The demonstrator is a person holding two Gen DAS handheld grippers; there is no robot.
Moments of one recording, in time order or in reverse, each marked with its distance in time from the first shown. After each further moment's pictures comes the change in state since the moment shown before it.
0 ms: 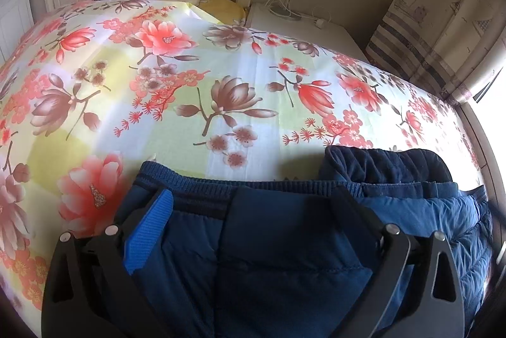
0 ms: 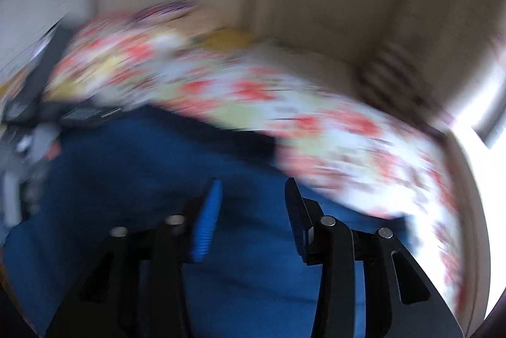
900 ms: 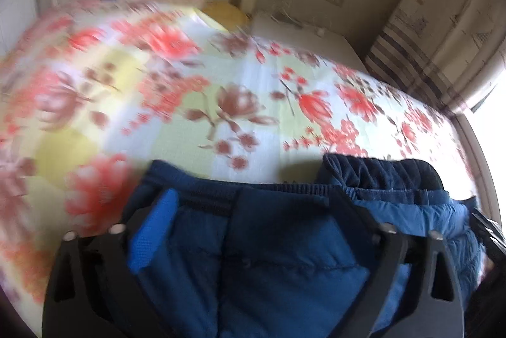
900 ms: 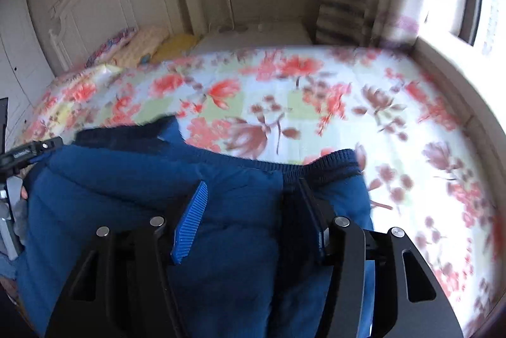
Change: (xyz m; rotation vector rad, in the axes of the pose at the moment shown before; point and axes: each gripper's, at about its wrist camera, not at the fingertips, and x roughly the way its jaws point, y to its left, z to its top) left arm -0.023 -0.001 -0.001 -0.031 -0.062 0.029; right arm -0.008 -0.138 -0.058 0.418 -0.016 -0.010
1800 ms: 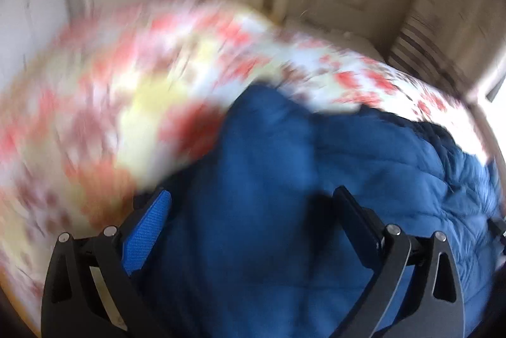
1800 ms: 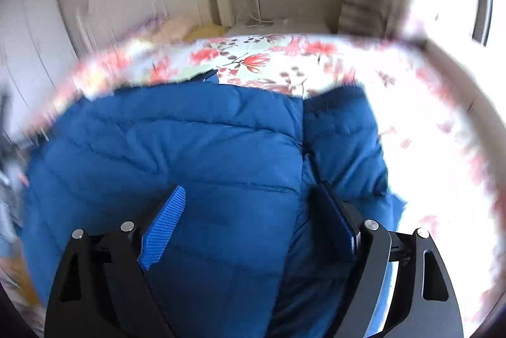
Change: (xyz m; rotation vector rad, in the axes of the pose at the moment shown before) left arm -0.051 0.063 -0.077 -0.090 0.035 0.034; right arm -0.021 -0.008 -0.057 -0.016 0.029 0.126
